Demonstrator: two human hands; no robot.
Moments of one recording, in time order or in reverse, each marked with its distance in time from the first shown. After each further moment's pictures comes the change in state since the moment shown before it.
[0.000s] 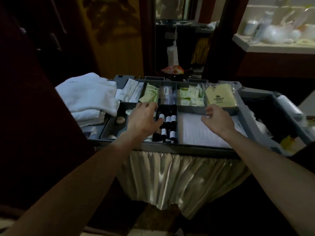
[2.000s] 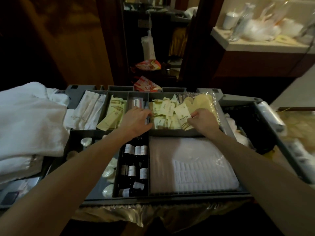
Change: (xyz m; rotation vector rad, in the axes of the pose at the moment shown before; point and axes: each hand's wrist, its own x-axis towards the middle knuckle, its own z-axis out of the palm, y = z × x) left_hand 0.218 0.013 0.116 0.052 -0.192 0.231; right_hand 0.179 0.048 0.000 -0.030 -0.066 0.136
